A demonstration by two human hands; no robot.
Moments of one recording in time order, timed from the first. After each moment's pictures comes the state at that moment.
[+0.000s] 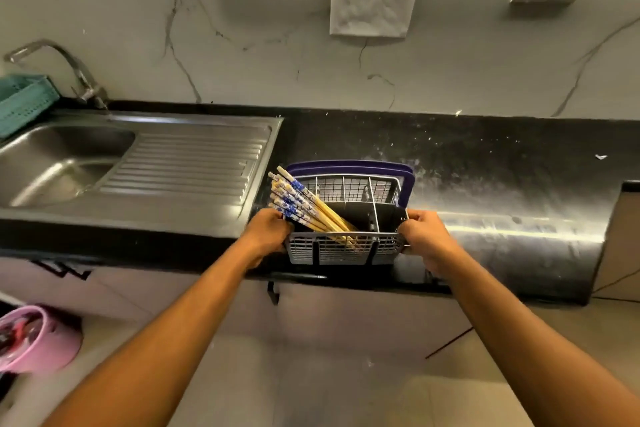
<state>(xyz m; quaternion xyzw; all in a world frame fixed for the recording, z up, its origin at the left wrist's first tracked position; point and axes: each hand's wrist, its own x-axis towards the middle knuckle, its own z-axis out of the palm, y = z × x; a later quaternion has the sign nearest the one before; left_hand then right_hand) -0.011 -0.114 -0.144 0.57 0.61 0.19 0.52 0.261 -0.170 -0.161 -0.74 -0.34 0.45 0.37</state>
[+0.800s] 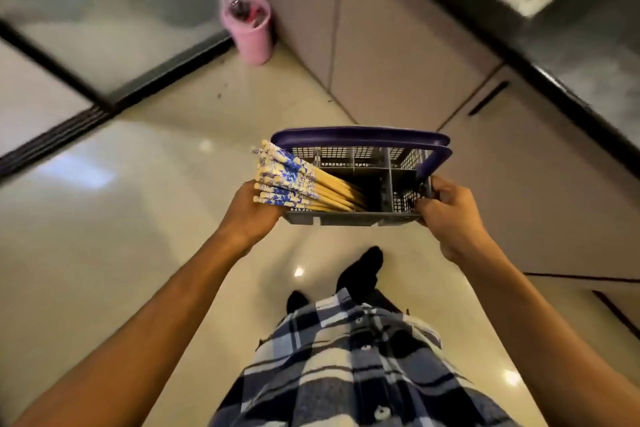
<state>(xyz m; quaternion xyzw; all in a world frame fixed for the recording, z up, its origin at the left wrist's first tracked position) -0.230 -0.631 -0.230 0.21 0.77 0.41 0.44 -0.002 -0.477 -0.222 -0.59 -0.55 0.58 0.13</state>
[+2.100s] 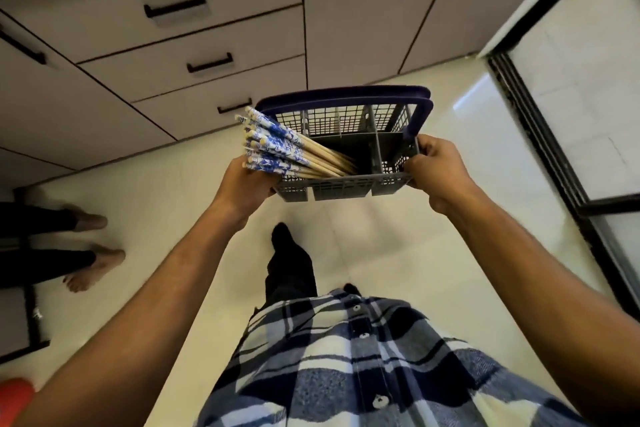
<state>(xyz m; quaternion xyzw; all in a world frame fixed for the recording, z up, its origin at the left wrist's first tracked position) -0.276 -1.265 -0.219 -0.50 0.54 0.67 -0.13 -0.498 -1.130 -0.226 0.12 -0.80 0.42 -0.42</state>
